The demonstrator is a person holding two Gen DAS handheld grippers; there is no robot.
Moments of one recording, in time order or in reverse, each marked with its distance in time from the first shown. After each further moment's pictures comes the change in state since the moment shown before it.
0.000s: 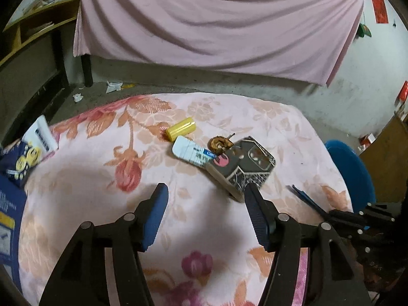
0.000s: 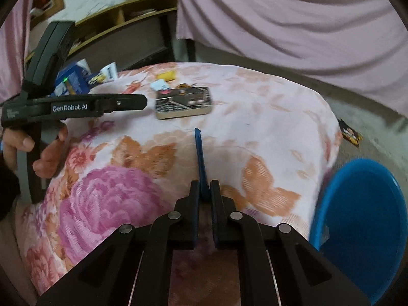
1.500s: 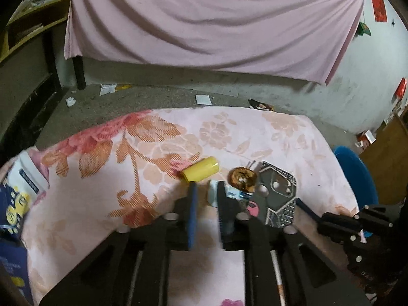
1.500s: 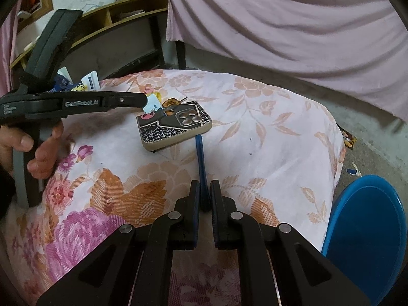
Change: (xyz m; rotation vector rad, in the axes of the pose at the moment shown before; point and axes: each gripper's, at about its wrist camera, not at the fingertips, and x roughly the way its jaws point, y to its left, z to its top) left arm 0.027 0.021 0.036 0.030 0.027 -0.024; right arm 0.032 0.012 0.034 -0.001 0.000 -0.066
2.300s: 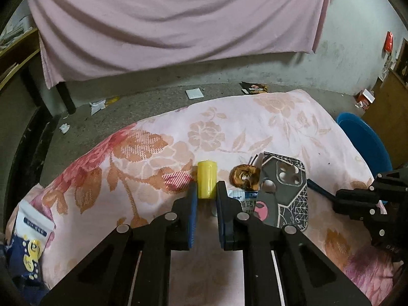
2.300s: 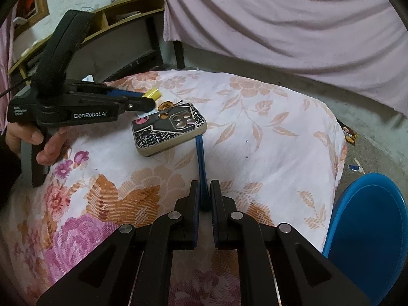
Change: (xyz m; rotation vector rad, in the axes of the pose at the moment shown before) left arm 0.023 -0.018 -0.008 0.203 0.054 0.022; right arm 0.004 -0.009 0.005 0.032 0.004 0.023
